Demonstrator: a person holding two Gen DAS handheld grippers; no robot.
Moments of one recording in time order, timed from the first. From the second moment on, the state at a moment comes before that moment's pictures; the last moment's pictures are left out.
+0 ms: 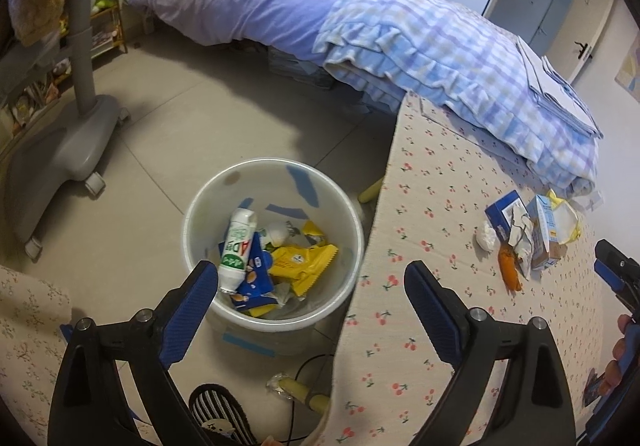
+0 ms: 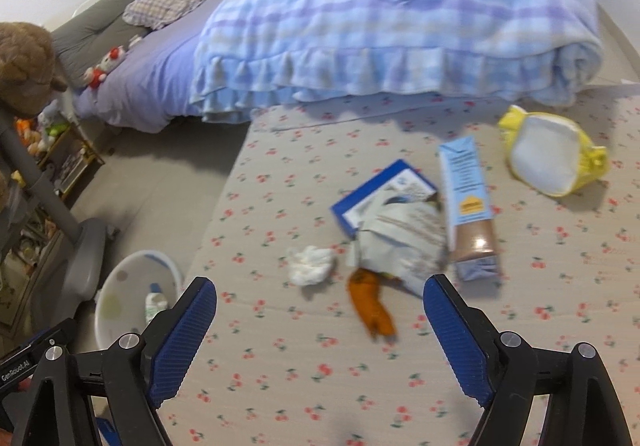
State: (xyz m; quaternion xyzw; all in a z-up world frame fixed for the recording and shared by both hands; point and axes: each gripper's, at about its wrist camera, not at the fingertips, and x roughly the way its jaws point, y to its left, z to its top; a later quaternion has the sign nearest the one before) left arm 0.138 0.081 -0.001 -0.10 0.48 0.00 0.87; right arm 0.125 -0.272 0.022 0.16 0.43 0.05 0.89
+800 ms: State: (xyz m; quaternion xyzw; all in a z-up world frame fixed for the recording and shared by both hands) left arm 0.206 -0.085 -0.041 -0.09 0.53 -0.09 0.84; right arm 0.137 -0.388 -0.018 0.20 0.47 -0.04 0.86
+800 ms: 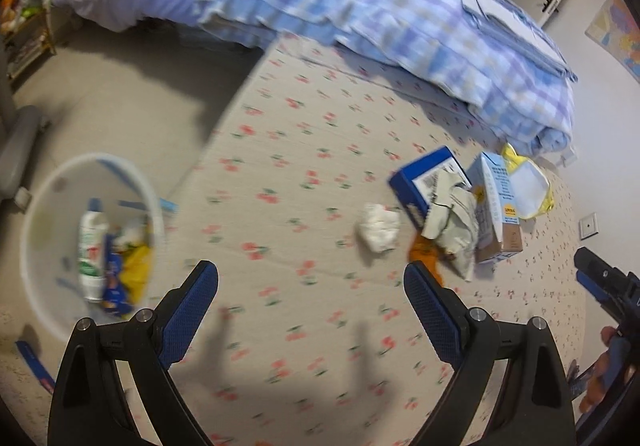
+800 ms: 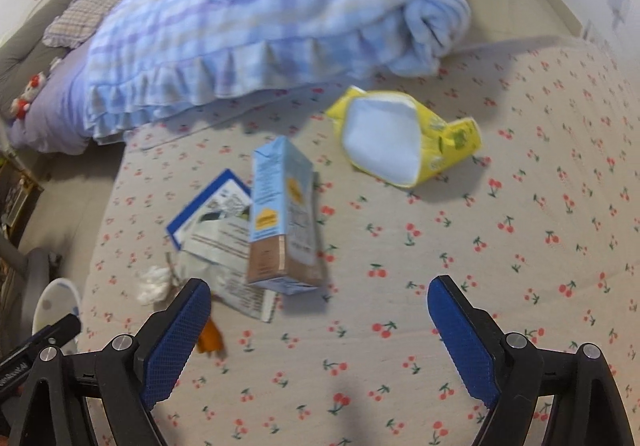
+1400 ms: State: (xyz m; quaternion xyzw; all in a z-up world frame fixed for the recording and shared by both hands) left arm 0.248 -0.122 -0.086 -0.17 0.55 -0.13 0.81; right arm 0.188 -0.371 -0.071 0.23 0.51 -0.01 0.83
